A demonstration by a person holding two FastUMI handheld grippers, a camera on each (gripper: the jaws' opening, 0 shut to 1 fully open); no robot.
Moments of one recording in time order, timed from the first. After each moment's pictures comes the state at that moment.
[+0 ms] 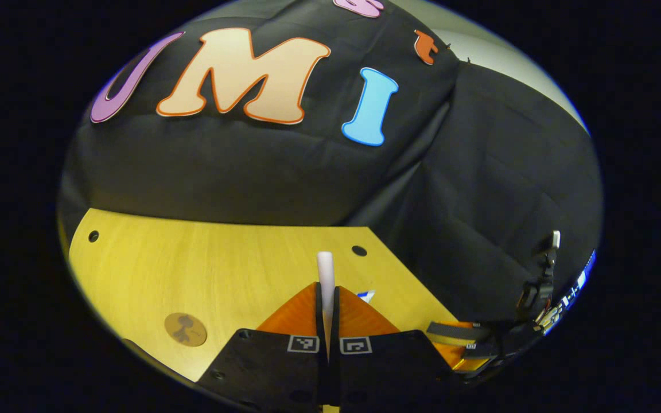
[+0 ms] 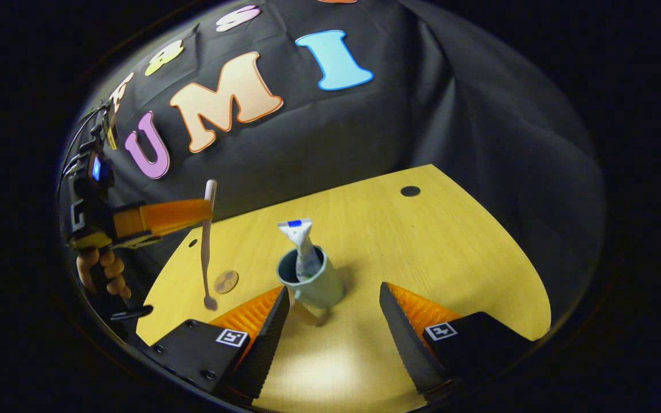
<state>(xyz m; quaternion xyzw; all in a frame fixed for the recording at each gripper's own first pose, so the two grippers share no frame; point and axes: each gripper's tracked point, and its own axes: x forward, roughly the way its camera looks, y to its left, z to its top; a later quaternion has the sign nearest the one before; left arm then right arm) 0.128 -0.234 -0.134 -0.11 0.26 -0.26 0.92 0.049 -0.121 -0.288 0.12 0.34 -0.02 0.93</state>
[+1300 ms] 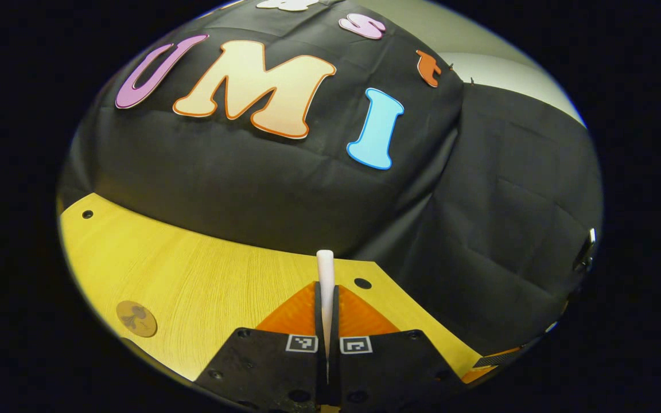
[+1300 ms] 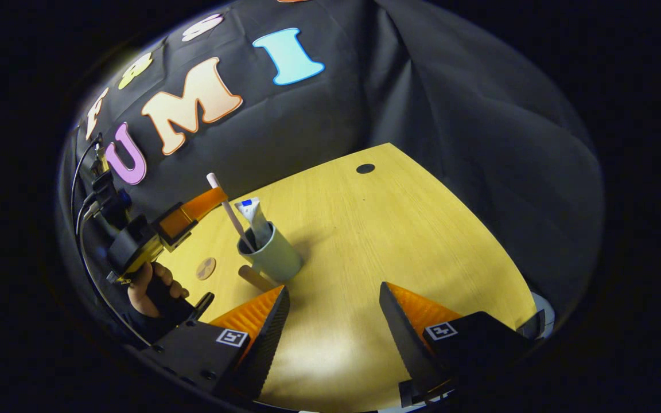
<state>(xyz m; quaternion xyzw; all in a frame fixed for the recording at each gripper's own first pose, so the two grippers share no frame) 0.135 -0.262 -0.184 -0.14 0.16 -0.19 0.96 0.006 -0.162 -0.290 0.13 0.38 -0.05 0.92</state>
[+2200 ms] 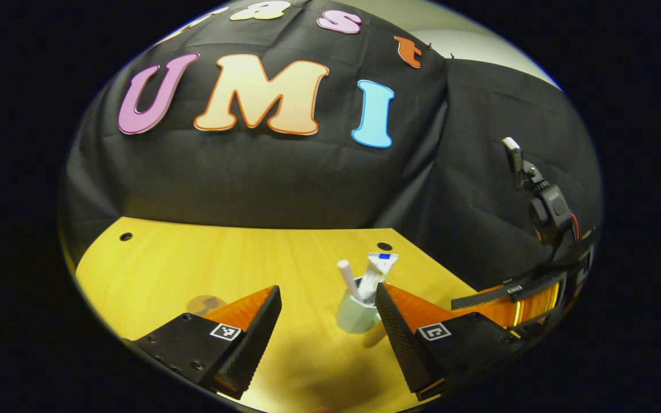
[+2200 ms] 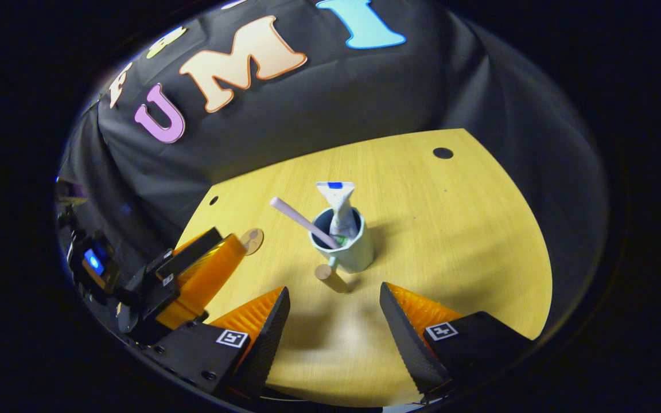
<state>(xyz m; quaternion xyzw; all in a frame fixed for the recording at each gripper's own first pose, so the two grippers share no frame) 0.040 -0.151 -0.175 -0.04 0.20 -0.16 0.97 0.047 -0.052 -0.294 0.09 0.49 0.07 0.86</state>
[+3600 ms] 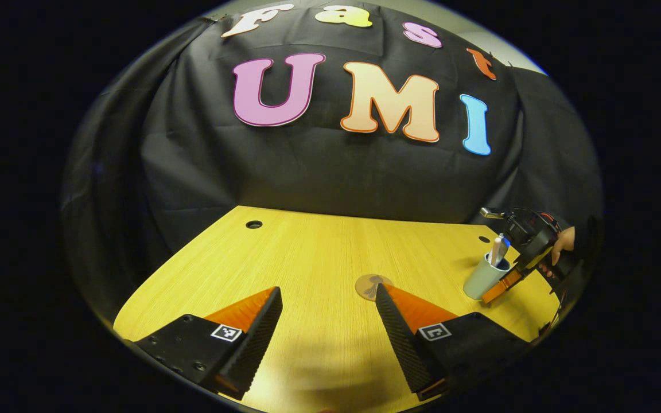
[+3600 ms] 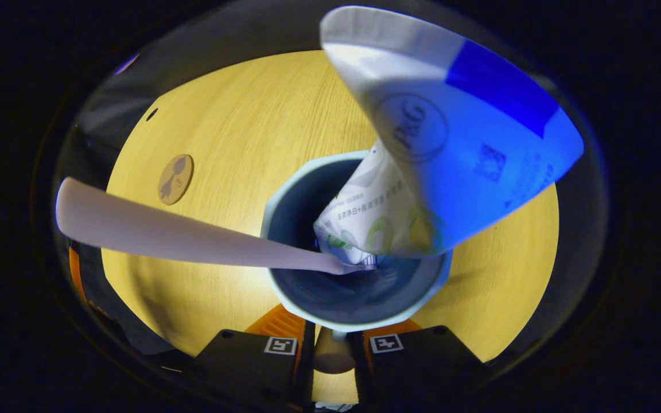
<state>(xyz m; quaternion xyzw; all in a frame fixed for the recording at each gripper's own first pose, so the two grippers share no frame) -0.012 0.089 -0.178 -0.02 0.22 0.02 0.97 0.080 -0.022 -0.425 -0.05 0.67 0.05 0.74</state>
